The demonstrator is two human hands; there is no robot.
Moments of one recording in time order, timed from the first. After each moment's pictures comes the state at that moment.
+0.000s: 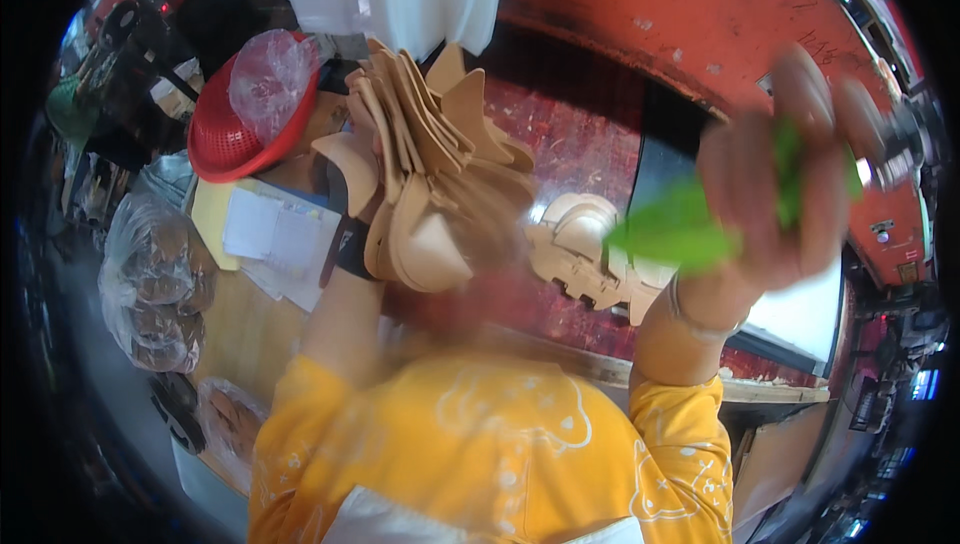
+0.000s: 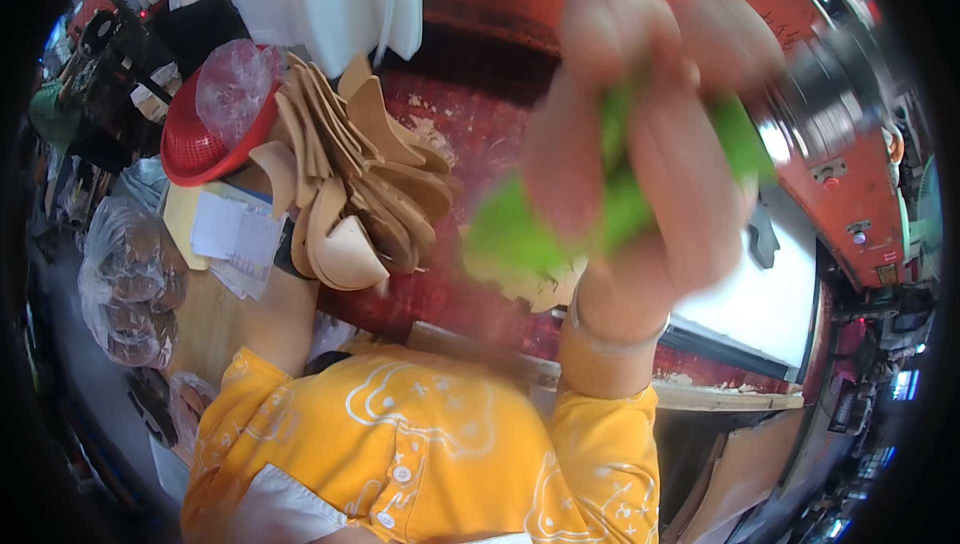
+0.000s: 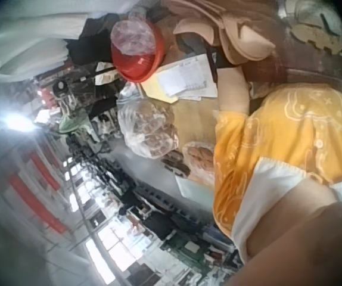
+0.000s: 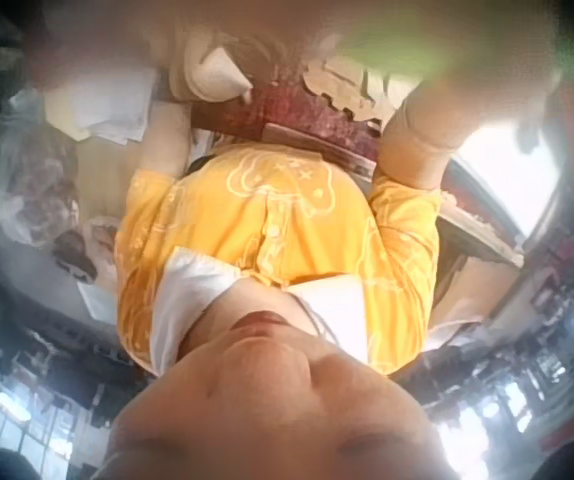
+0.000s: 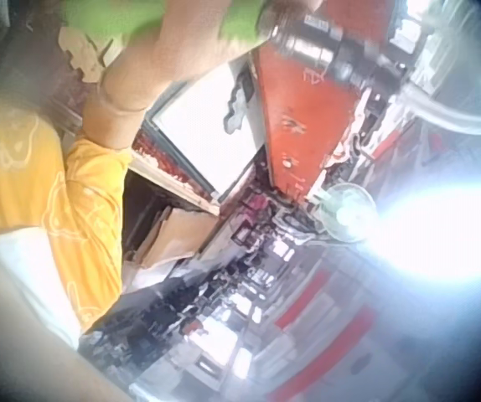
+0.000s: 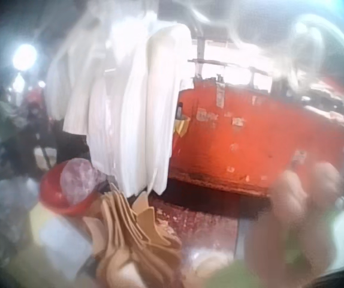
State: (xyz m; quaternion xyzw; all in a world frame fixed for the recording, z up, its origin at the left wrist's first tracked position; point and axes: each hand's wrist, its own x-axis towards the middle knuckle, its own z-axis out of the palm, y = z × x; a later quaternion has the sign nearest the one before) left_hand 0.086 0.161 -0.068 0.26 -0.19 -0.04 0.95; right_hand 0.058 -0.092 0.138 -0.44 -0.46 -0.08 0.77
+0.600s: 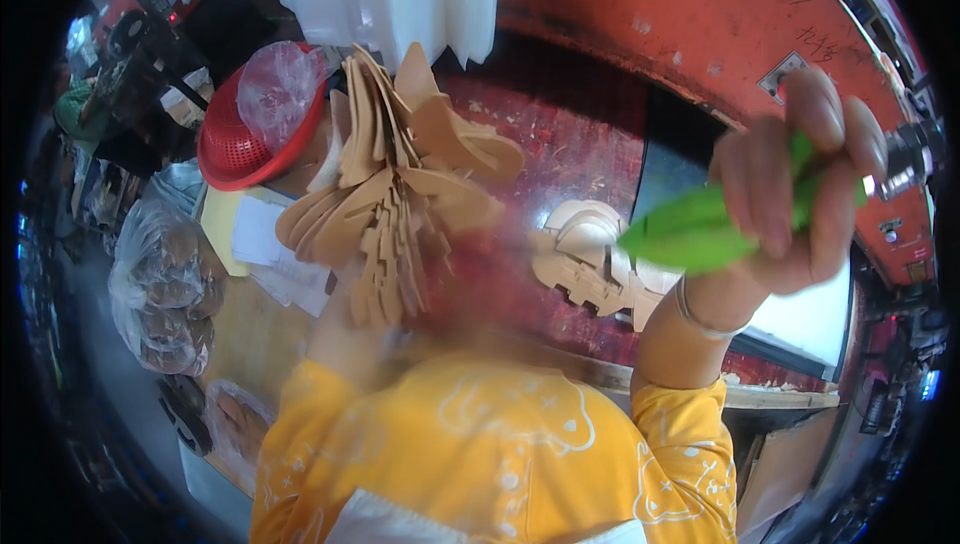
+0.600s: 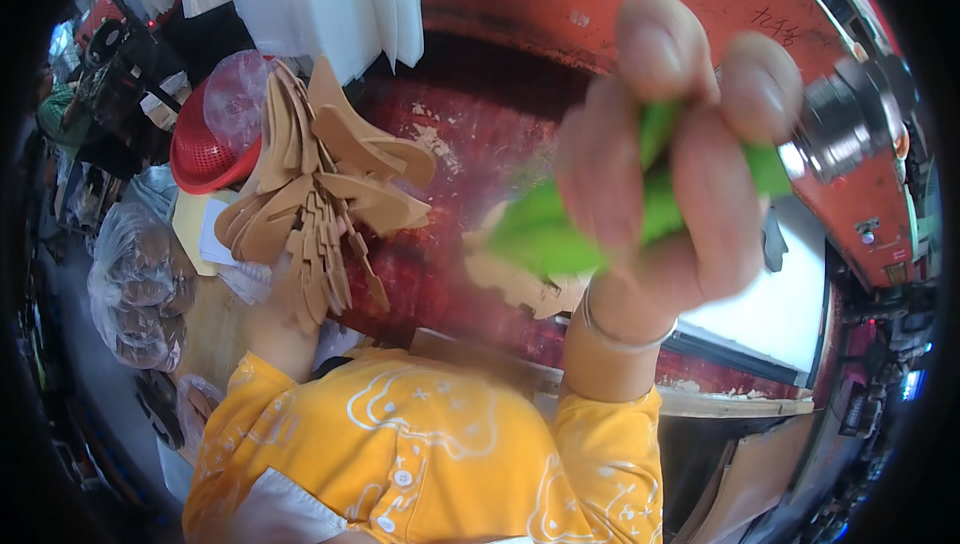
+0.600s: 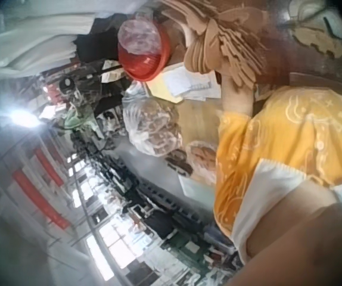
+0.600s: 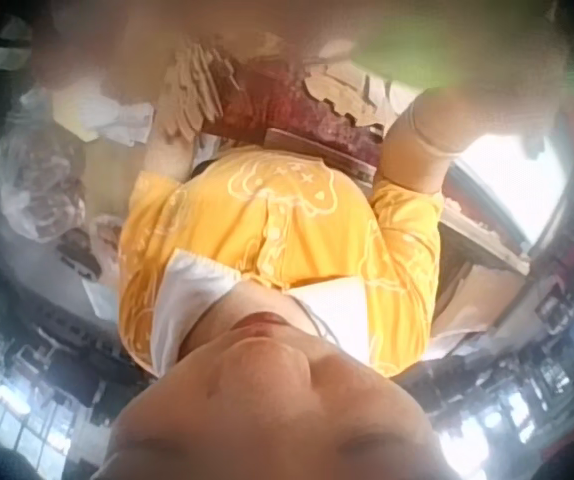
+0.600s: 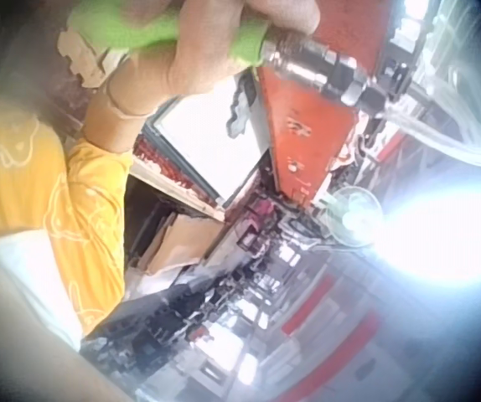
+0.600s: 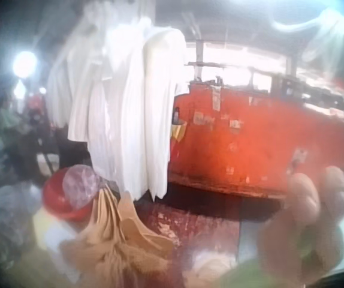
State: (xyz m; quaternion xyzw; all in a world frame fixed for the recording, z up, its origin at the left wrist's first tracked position) left_hand 0.077 0.162 -0.068 0.32 -0.18 -0.04 0.93; right_hand 0.061 -0.114 0.140 -0.48 -0.49 -0.14 0.71
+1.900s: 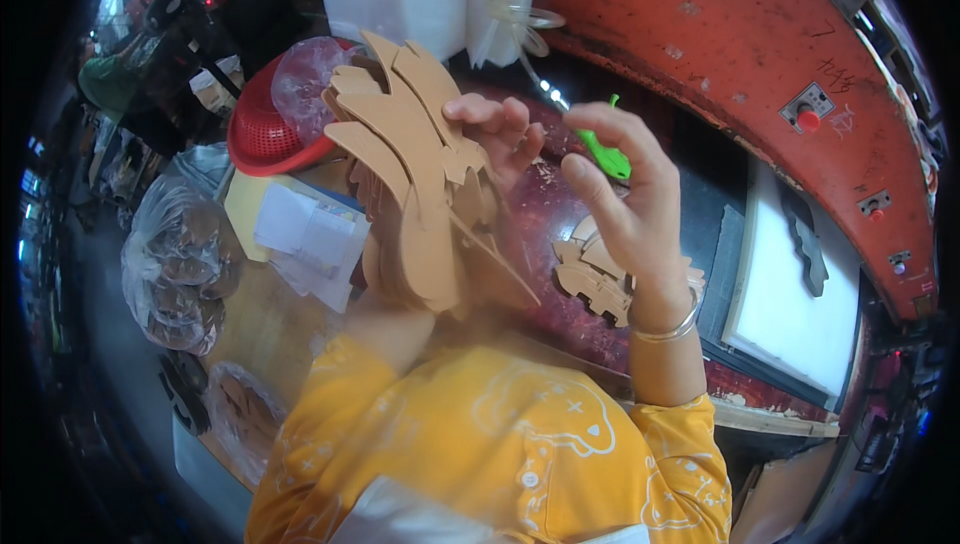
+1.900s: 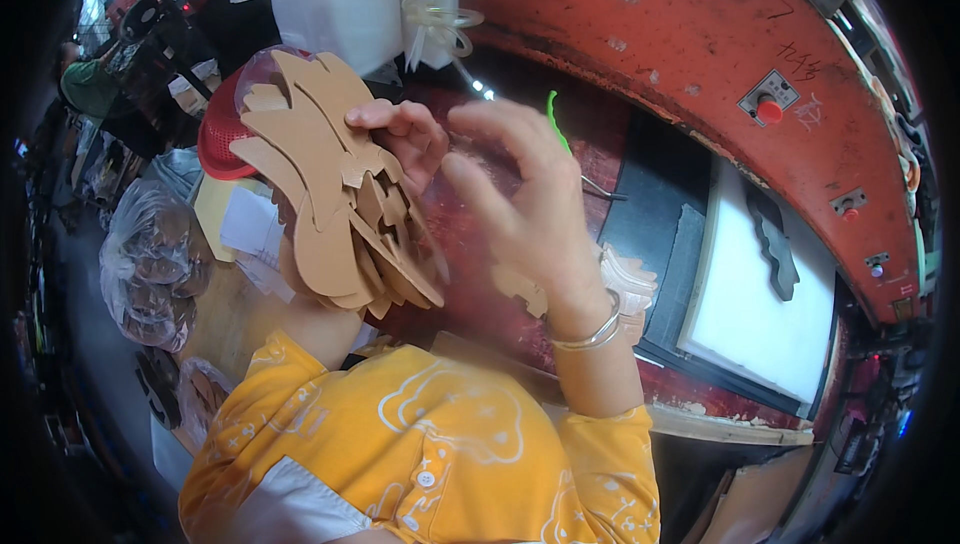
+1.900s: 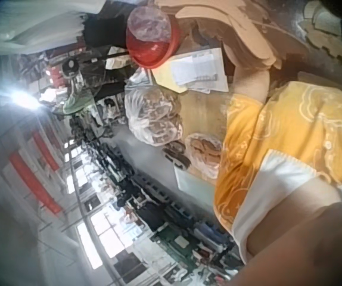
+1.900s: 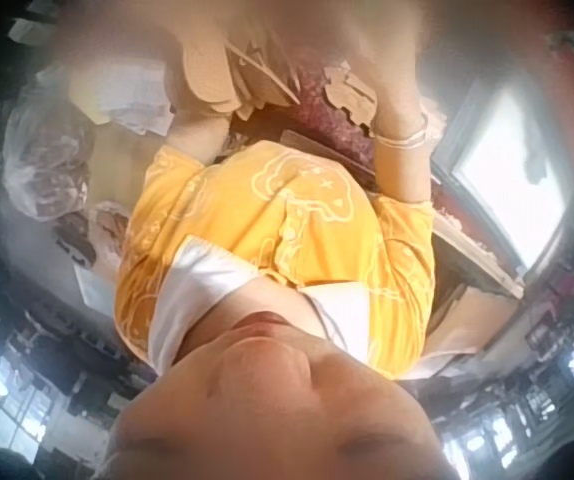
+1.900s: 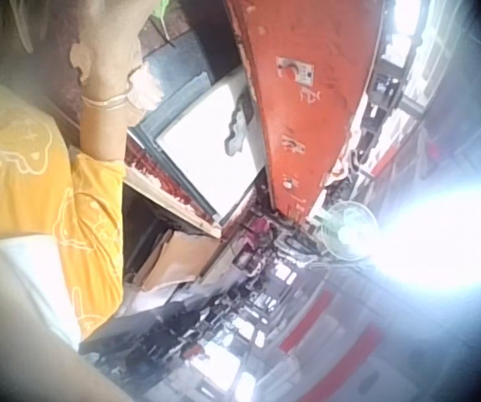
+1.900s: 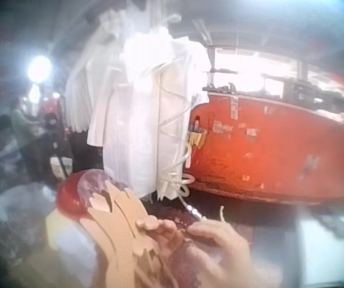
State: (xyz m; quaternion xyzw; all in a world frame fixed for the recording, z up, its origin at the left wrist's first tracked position) left_hand 0.076 0.114 0.000 -0.05 -0.27 -0.12 0.95; right_hand 0.053 -0.056 0.075 -0.79 -0.27 -0.18 0.53
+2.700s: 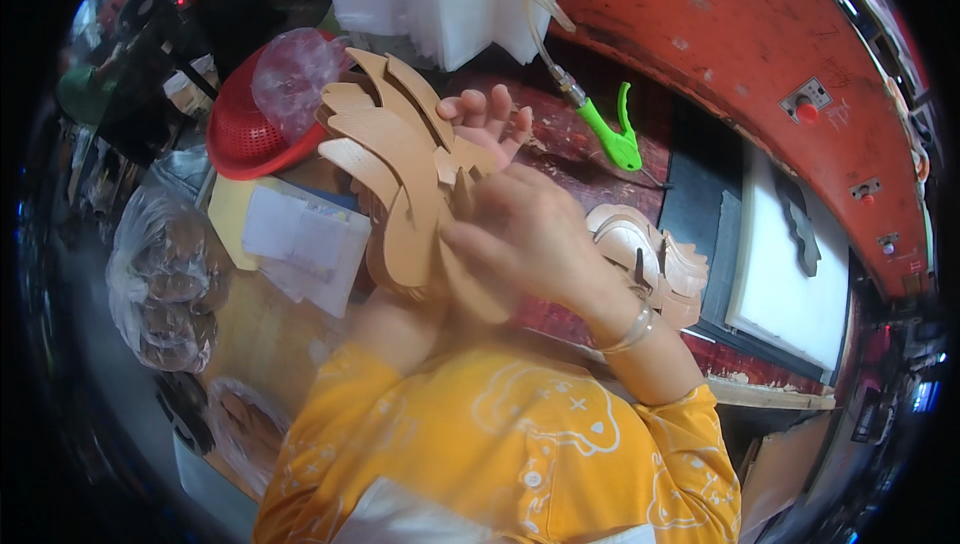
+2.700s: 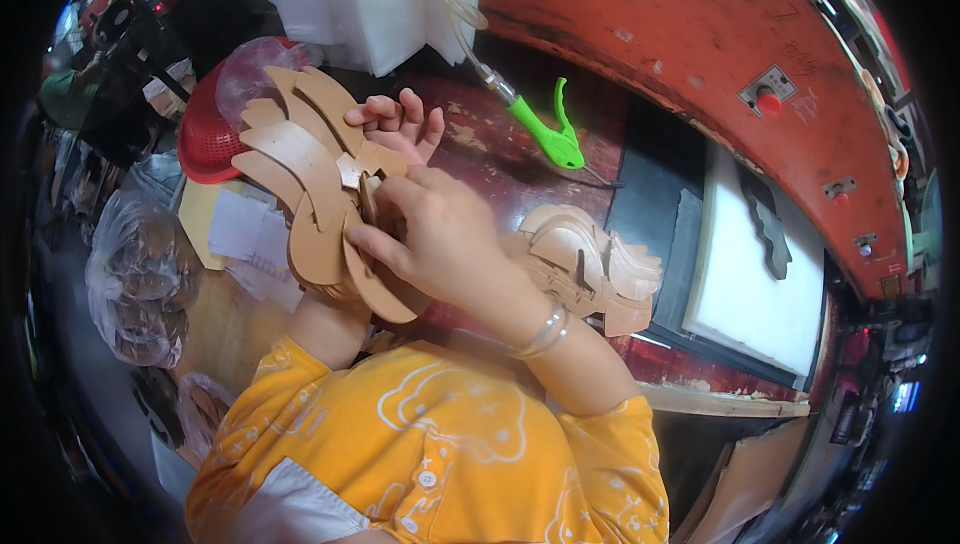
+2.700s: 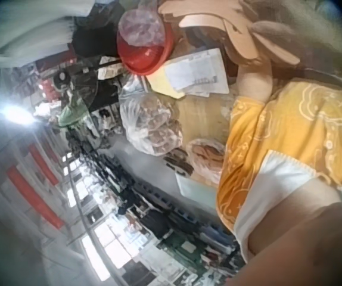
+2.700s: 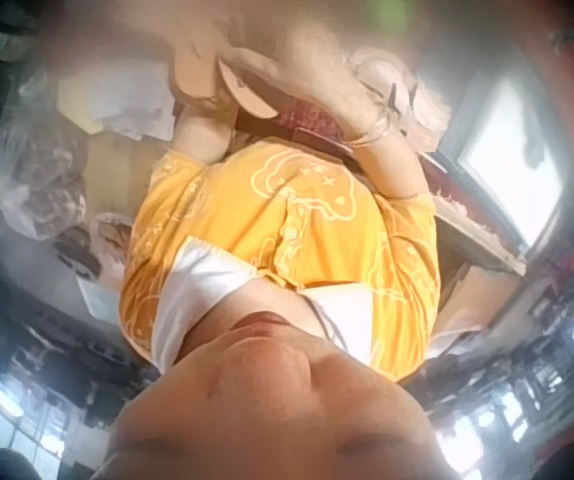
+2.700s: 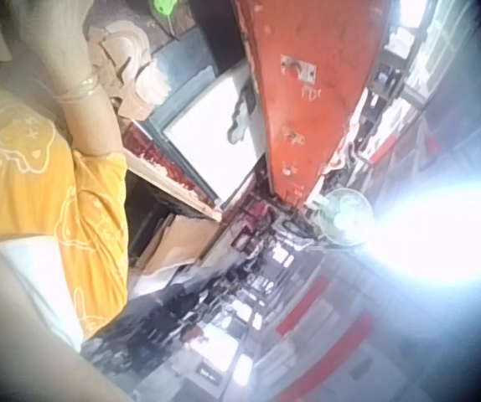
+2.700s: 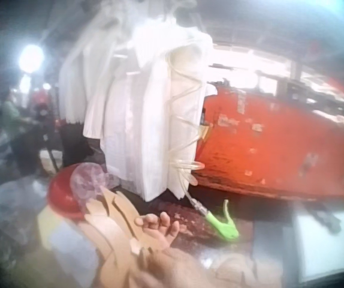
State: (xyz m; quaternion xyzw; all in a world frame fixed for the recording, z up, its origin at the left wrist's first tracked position) left_hand 0.109 0.129 -0.048 0.02 -0.23 -0.06 0.97; right_hand 0.038 0.017 0.054 -0.87 -0.28 -0.08 0.41
